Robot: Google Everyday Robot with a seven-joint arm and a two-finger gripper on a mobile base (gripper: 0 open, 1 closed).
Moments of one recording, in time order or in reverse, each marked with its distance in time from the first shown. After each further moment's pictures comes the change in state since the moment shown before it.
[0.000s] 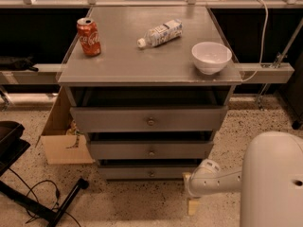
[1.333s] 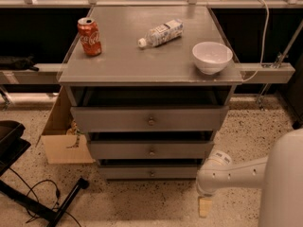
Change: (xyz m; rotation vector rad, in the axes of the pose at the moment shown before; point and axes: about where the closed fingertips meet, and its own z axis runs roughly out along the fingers) arm 0.036 0.018 -0.090 -0.052 0.136 0.151
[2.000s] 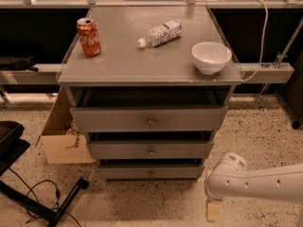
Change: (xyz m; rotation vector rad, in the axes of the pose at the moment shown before) arm 0.016 0.018 -0.060 0.055 -0.001 0.031
